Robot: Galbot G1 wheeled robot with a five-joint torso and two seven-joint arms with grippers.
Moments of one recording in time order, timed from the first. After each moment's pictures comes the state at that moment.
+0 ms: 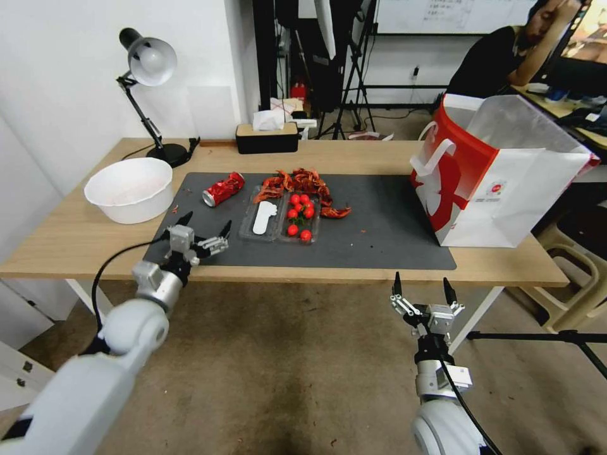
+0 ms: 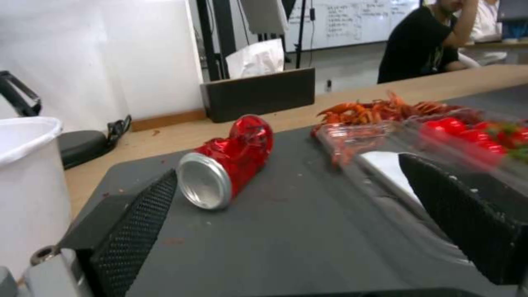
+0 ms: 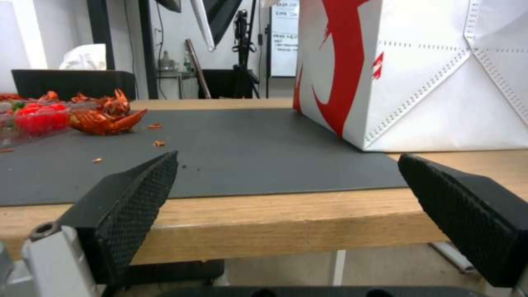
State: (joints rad) left arm 1.32 -1.03 -0.43 -1.90 -0.43 -0.10 -0.06; right arm -1.53 1.31 0.35 1.88 0.10 0.34 0.37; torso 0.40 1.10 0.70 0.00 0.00
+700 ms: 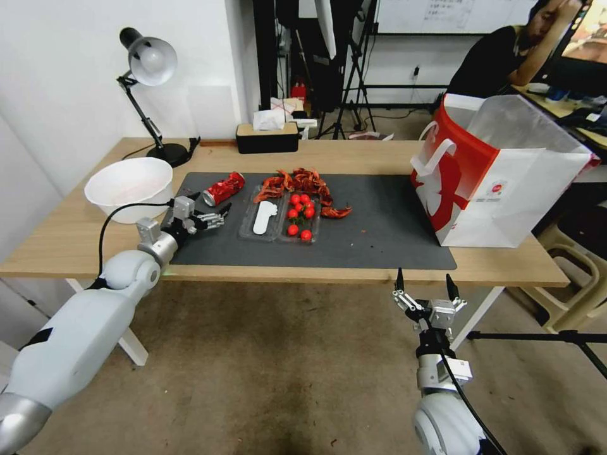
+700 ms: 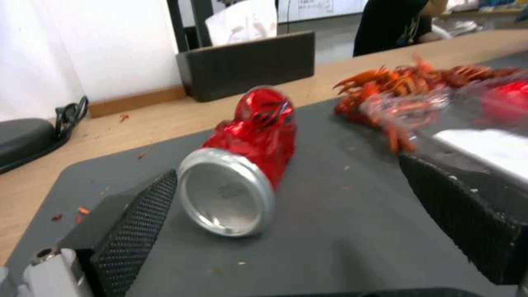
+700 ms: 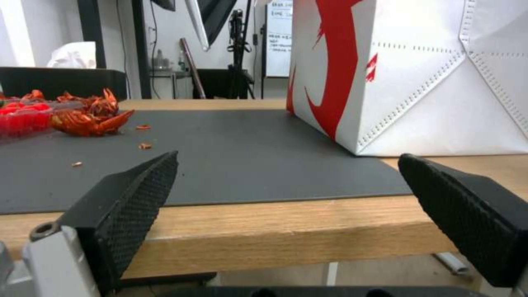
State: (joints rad) left arm 0.77 -0.86 -0.16 -1.41 -0.71 -0.06 0.24; right arm -1.52 1.32 0.37 1.87 0.09 0.32 0.37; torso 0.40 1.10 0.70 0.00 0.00
